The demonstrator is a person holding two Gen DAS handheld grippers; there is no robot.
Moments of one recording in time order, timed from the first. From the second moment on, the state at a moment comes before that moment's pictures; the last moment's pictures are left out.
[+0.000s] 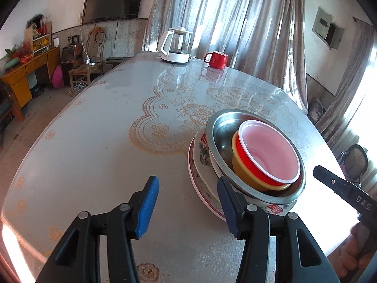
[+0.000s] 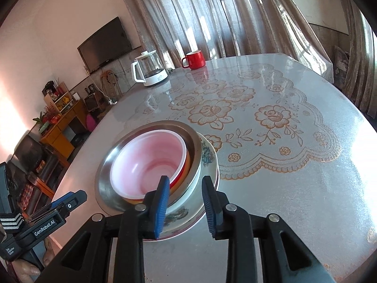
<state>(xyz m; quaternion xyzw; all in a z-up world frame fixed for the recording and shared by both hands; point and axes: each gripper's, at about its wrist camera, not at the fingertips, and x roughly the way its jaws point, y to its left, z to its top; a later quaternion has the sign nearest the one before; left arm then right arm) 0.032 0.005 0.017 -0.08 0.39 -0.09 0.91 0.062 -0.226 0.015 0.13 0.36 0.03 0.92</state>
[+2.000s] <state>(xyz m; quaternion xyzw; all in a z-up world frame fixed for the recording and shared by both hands) 0.027 -0.014 0.024 -0.01 0.34 0.00 0.94 0.054 -0.191 0.024 0.04 0.30 -0.02 0.95</state>
